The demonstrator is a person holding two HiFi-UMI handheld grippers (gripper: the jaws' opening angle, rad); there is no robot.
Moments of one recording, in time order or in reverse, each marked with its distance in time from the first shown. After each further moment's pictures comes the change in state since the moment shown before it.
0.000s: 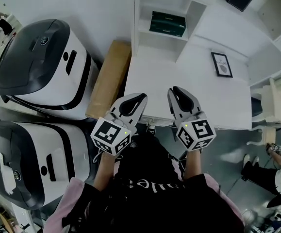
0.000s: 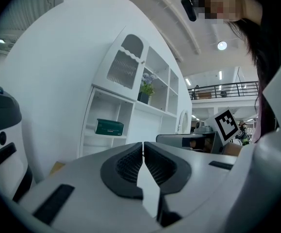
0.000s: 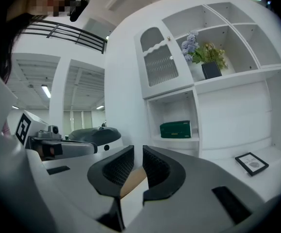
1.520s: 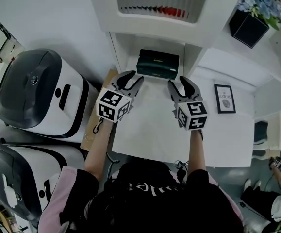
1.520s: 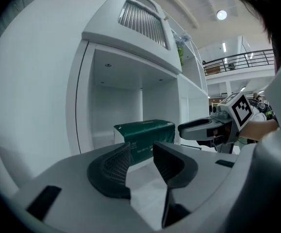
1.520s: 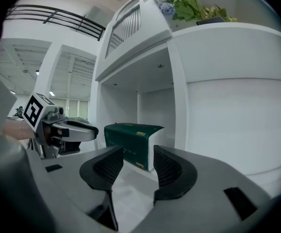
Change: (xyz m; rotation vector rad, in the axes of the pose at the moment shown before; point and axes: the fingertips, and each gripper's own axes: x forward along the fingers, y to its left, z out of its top) left arm 0.250 0.195 0.020 0.171 0.154 0.120; right arm 0.190 -0.228 0.029 -0.111 0.068 -0.041
